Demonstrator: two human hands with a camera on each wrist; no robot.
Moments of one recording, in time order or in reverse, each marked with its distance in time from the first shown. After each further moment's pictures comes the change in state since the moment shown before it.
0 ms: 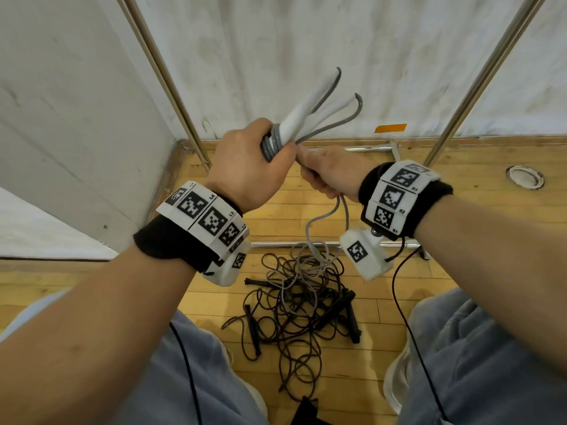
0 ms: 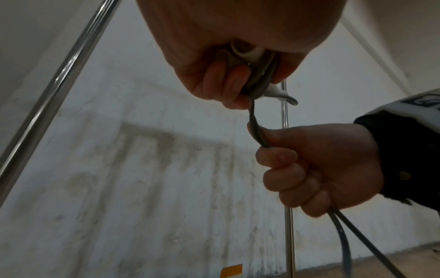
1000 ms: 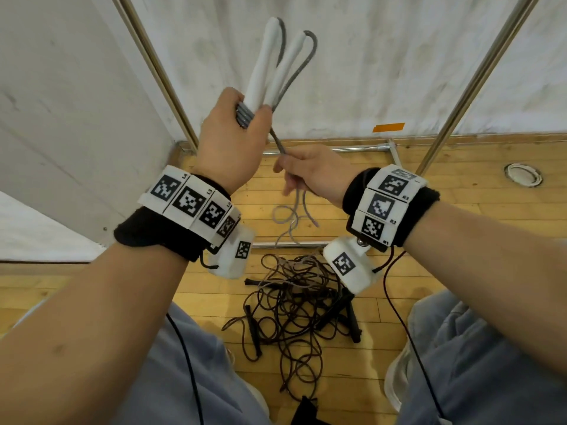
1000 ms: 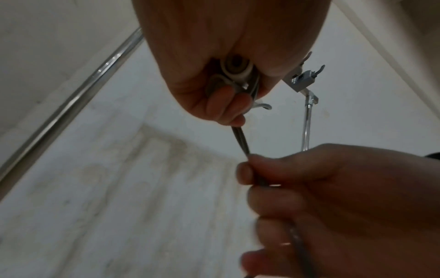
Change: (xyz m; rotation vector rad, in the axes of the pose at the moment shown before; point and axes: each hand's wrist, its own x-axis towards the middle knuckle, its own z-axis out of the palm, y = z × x) left_hand 0.023 -0.001 -0.008 -0.142 0.133 -0.195; right_hand -0.006 -0.015 0.021 0.096 0.070 -0.123
